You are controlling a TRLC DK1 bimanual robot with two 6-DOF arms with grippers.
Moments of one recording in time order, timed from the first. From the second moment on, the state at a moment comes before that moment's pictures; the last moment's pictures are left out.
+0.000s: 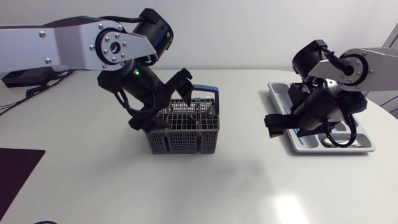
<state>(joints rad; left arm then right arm) -0.58 1.70 1.42 -0.77 0.09 -1.23 0.23 1.50 1.08 -0.85 0.08 0.21</state>
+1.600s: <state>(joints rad) -0.55 1.94 1.64 -0.85 0.19 -1.11 0.40 1.52 1.04 -0.79 0.07 0.31</state>
